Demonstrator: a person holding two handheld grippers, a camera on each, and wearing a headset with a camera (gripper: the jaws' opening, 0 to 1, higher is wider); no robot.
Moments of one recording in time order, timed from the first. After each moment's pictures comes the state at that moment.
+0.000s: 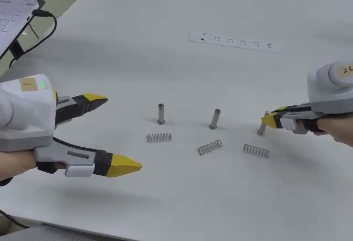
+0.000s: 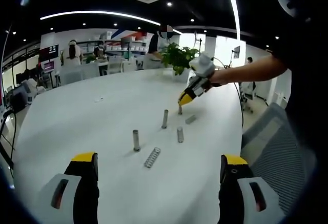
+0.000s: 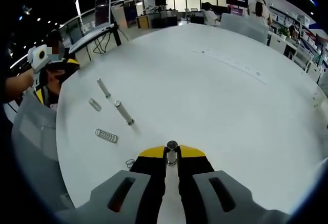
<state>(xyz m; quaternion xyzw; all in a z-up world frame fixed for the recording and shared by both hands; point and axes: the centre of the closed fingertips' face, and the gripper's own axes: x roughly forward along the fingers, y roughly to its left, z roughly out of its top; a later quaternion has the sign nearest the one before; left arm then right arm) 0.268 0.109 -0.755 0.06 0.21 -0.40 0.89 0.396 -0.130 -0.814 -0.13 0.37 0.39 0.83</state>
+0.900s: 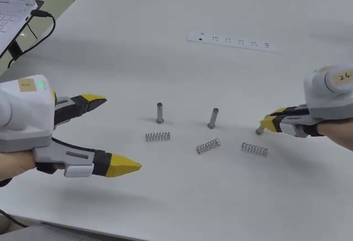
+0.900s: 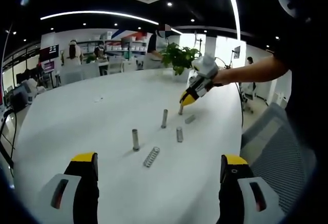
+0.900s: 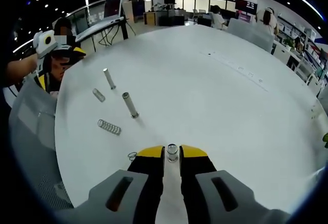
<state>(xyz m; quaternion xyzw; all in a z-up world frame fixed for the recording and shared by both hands) 0.265 0.109 -0.755 0.06 0.21 -0.40 0.89 0.385 -0.131 -0.810 -0.17 0.36 0.40 0.82</state>
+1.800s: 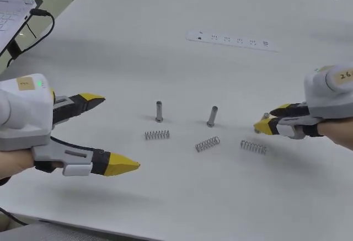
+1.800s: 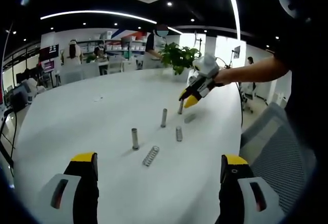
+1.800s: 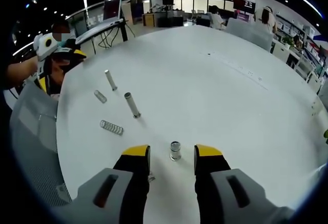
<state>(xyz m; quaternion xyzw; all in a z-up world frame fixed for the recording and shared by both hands) 0.263 0.110 -0.756 0.06 0.21 -0.40 0.89 0.379 -0.132 -0.809 -0.16 0.36 0.40 0.83</state>
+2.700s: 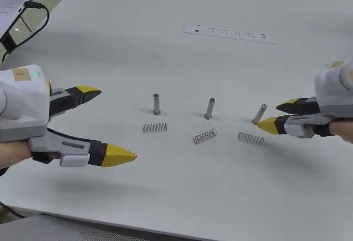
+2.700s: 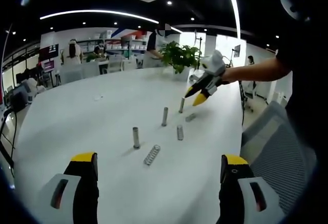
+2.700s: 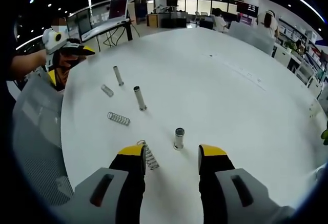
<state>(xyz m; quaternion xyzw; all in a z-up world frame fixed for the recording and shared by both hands) 0.265 0.110 -0.758 0.06 0.22 -0.40 0.89 0.360 -0.146 -0.803 -0.17 0.35 0.41 0.82</state>
